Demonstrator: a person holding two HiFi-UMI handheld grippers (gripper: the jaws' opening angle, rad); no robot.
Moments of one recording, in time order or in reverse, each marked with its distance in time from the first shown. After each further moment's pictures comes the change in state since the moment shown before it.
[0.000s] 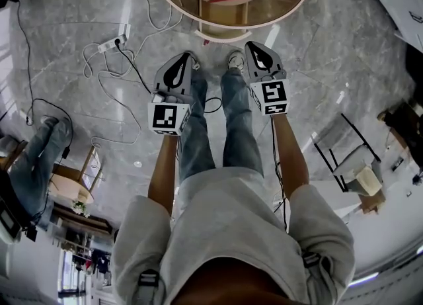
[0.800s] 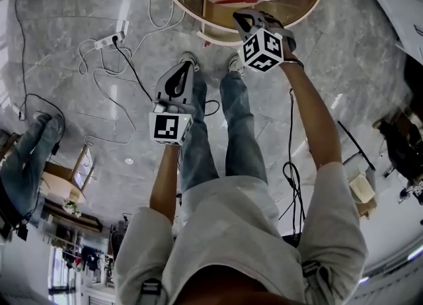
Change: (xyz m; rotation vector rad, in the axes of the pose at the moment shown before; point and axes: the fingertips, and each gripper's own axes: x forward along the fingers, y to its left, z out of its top) left arm -0.005 0.012 -0.031 -0.054 -0.001 0.041; right arm 0.138 0.000 -0.004 -0.780 0.281 0.246
